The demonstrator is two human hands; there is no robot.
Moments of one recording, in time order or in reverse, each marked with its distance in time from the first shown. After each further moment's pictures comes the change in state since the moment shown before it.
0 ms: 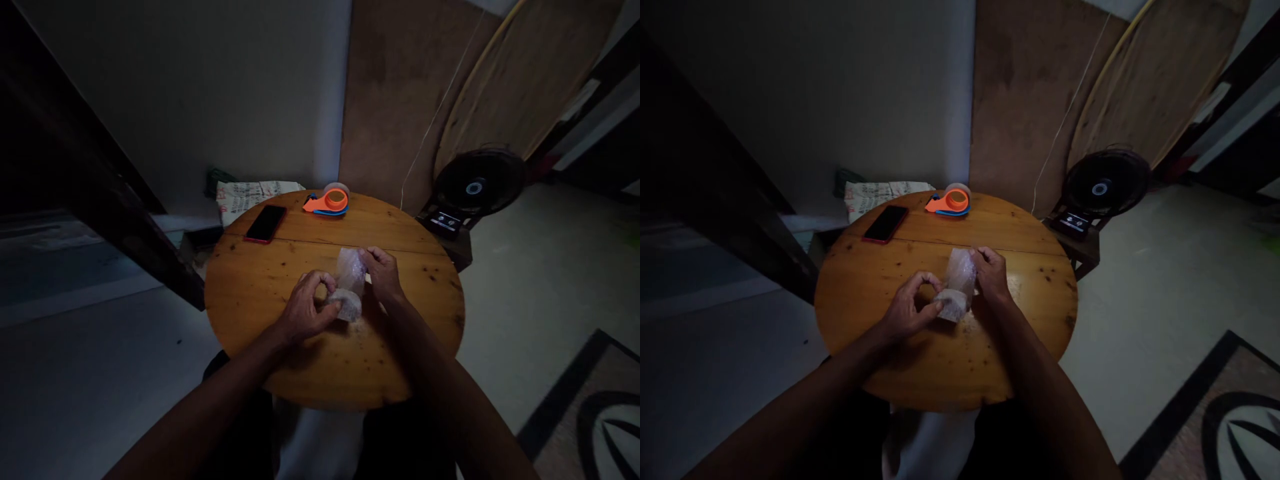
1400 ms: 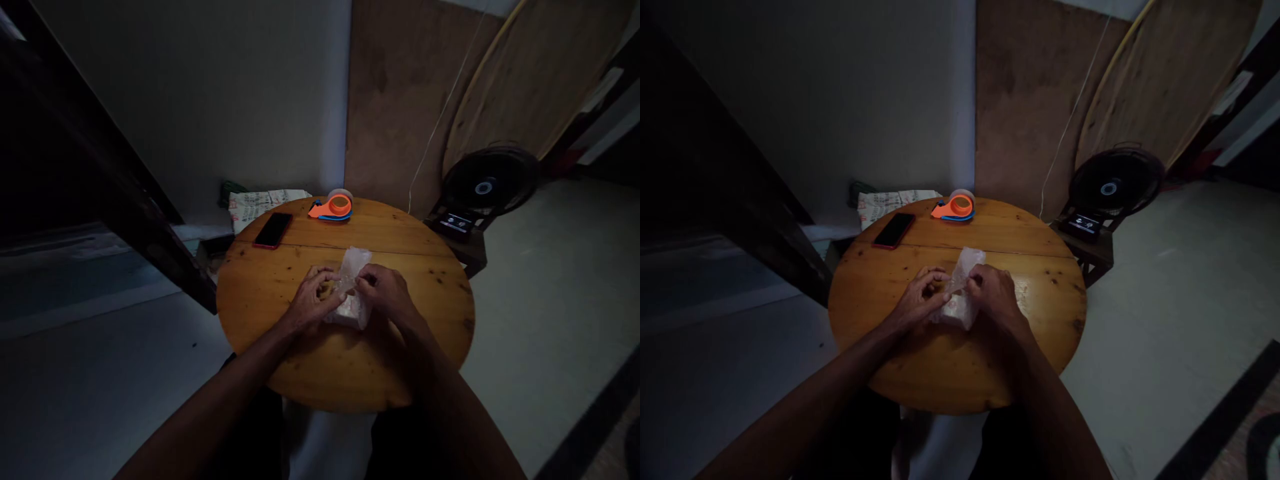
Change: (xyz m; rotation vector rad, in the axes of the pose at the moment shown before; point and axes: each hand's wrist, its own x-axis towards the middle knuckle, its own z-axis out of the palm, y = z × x) left_hand 0.013 -0.013 0.005 -0.052 -0.026 -0.204; right_hand -0.031 -0.034 -0.013 -0.918 -0.221 -0.170
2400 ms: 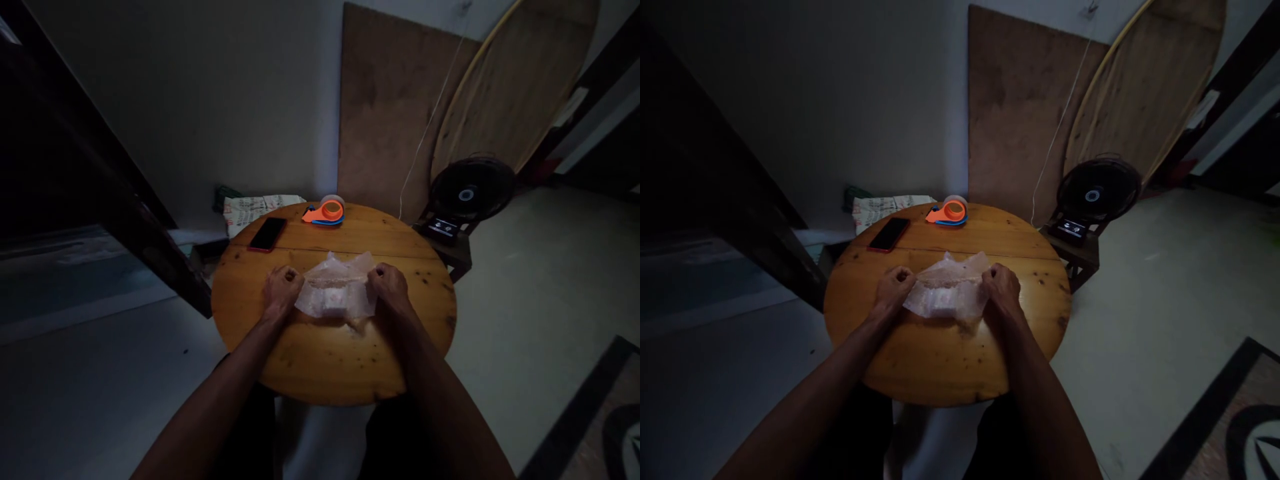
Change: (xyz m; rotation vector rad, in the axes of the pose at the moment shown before) left_hand 0.015 -0.041 -0.024 0.382 0.414 -0.273; right_hand 0.011 0.046 0.000 -0.074 0.110 0.359
